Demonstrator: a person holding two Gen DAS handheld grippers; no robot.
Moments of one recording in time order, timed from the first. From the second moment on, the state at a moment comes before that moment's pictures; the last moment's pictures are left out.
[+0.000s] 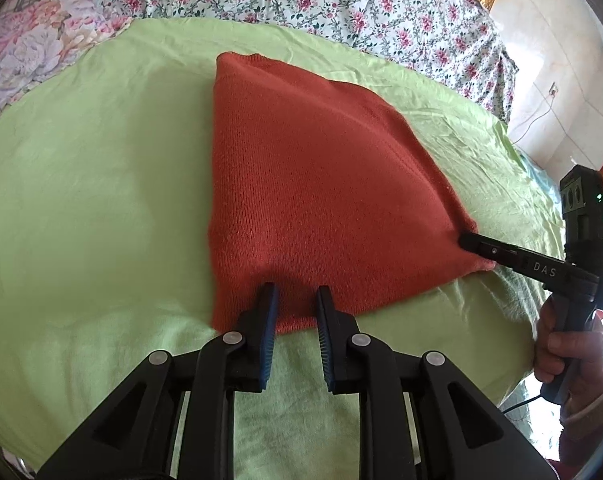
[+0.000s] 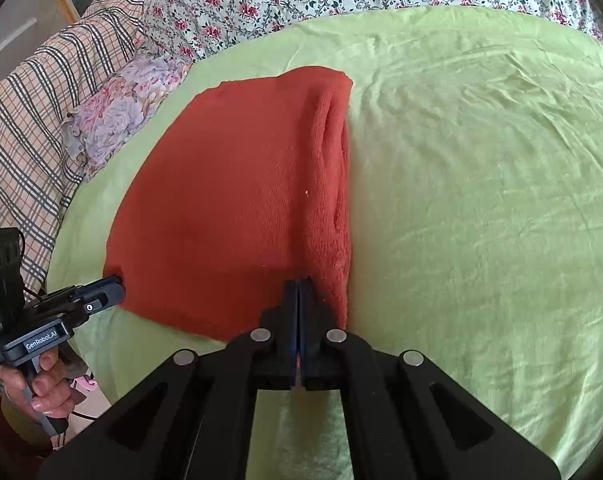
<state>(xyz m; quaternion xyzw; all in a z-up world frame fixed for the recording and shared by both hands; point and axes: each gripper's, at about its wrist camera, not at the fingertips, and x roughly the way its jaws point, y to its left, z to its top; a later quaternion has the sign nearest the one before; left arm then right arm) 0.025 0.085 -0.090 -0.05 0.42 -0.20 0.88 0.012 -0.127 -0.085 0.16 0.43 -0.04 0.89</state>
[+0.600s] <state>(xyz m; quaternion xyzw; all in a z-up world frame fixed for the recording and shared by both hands) 0.096 0.123 -0.064 -0.12 0.43 -0.16 0.88 0.083 -0.182 -0.062 0.26 0.40 -0.04 0.88</state>
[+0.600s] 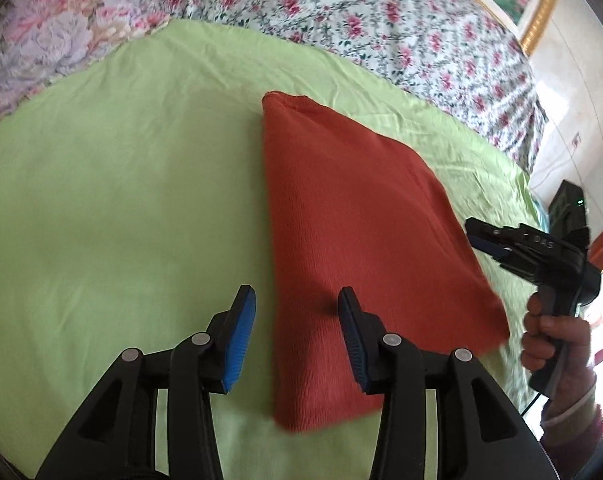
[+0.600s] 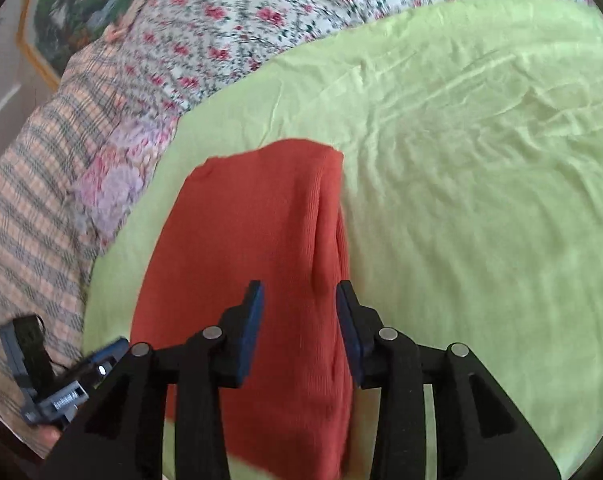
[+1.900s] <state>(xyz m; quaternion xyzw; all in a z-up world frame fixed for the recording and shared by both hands) 0.007 0.120 -0.075 -0.02 0.43 -0.06 0.90 -0.019 -0.095 -0.046 0.14 0.42 -0.04 0.90</state>
